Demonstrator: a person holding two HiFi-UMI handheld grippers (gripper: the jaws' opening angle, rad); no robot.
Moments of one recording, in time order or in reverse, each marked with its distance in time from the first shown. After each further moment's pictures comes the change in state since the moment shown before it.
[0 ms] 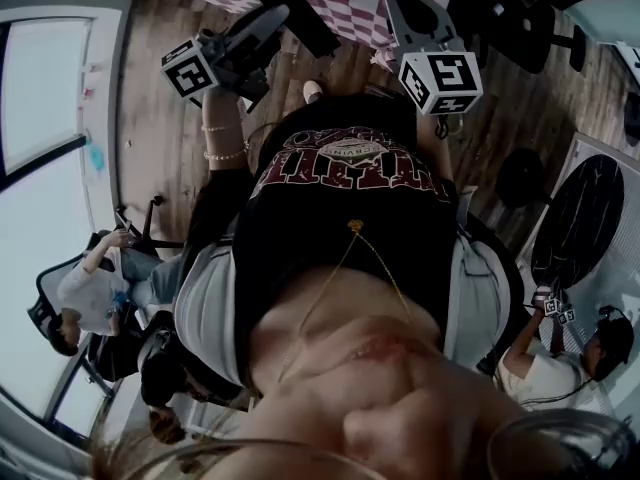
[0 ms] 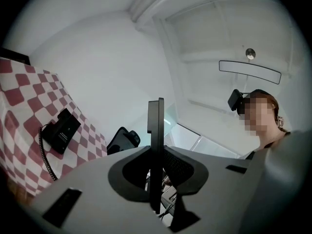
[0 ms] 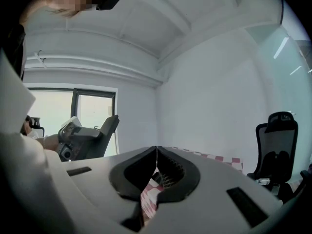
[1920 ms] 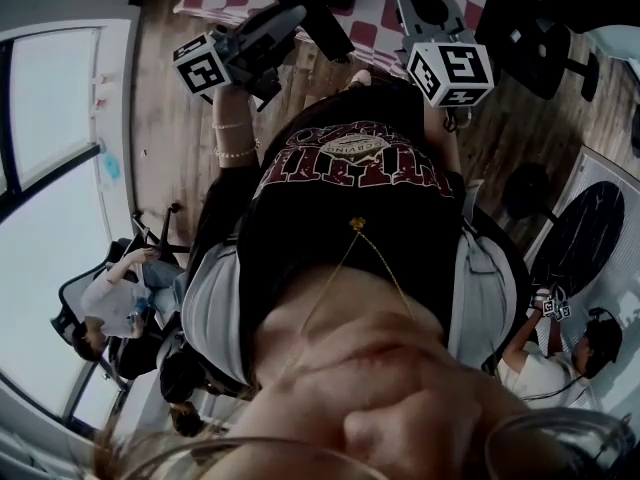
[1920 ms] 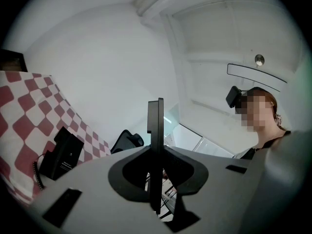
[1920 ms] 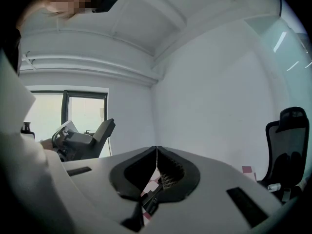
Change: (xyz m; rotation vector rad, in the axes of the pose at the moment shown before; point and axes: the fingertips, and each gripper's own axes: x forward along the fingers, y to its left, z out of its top) left arm 0.031 0.086 0.091 -0.052 0.044 -0.010; right arm 0.139 -0.049 0.032 0.039 -0.003 -0.014
